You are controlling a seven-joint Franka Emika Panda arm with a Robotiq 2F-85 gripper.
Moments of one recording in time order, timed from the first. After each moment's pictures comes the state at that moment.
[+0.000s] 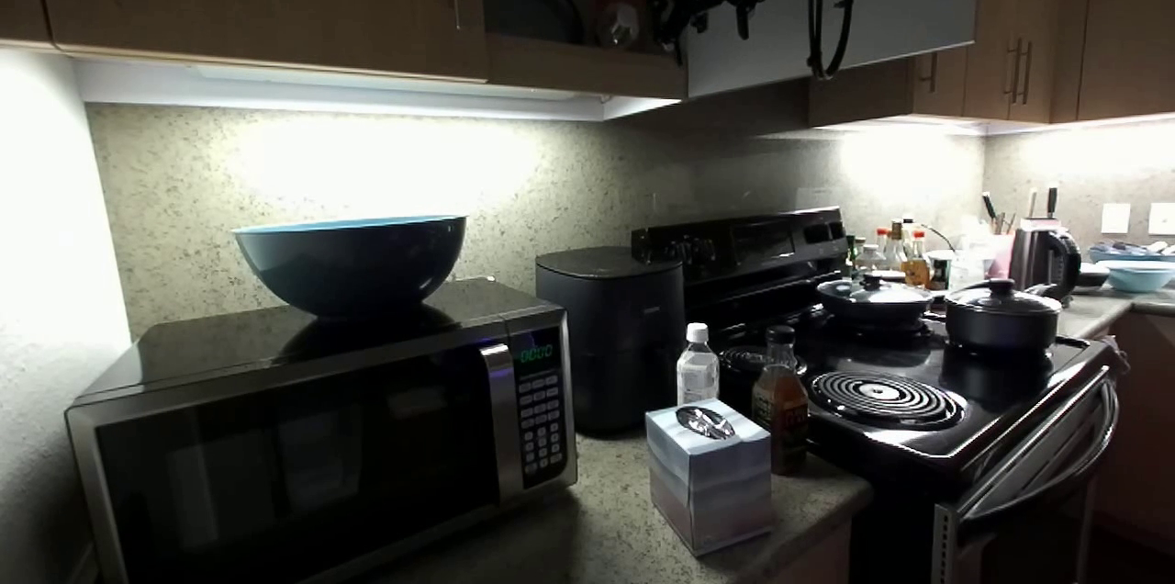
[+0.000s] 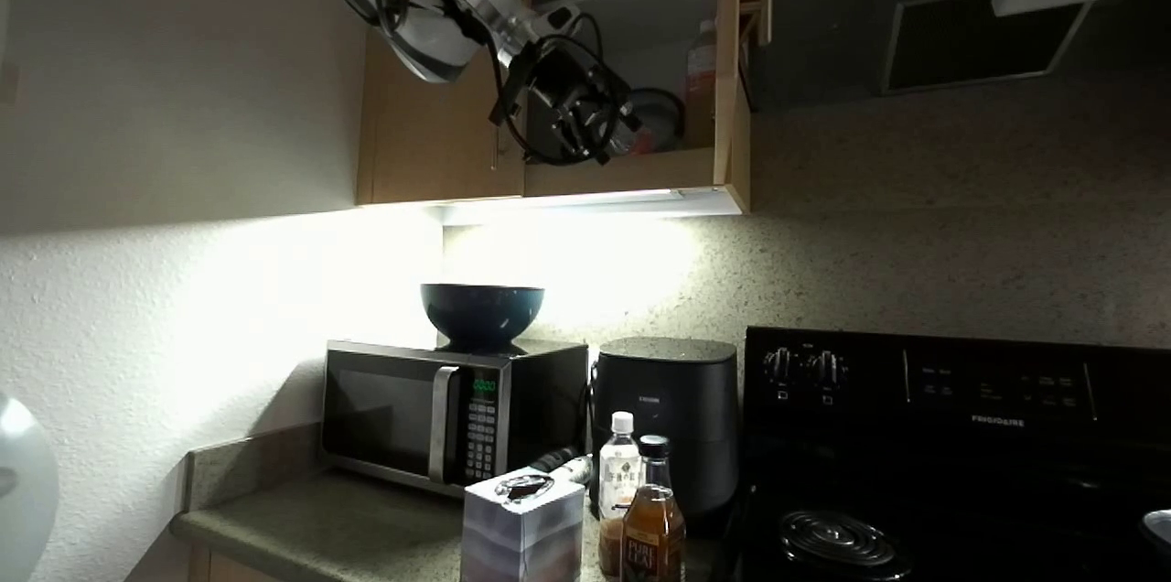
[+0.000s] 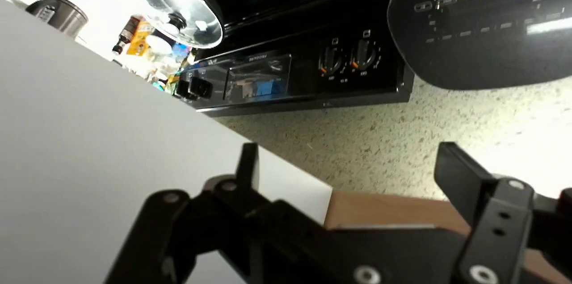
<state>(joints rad) 0.00 -0.01 0.13 -1.44 -0.77 1.80 0.78</state>
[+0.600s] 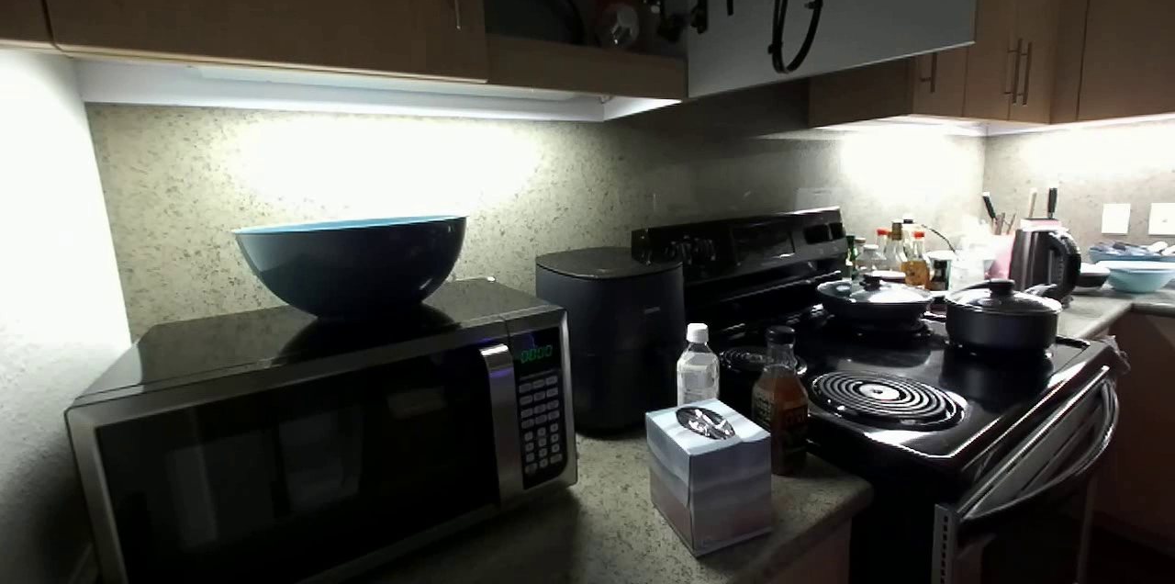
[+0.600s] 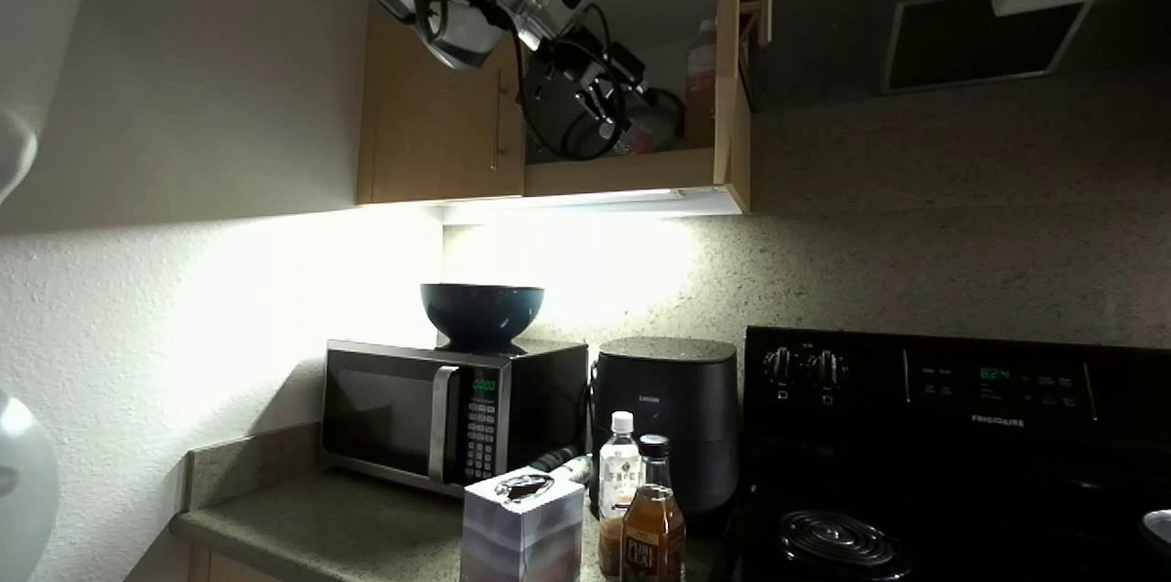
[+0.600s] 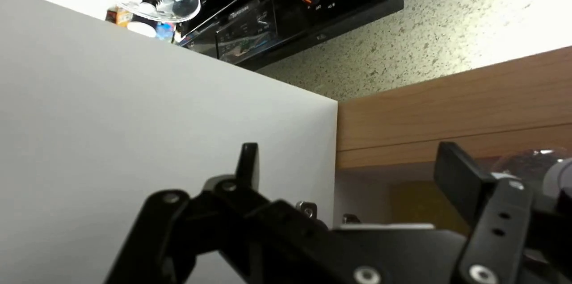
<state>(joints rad) 0.00 0.09 0.11 -1.24 -0.79 1.86 0.96</state>
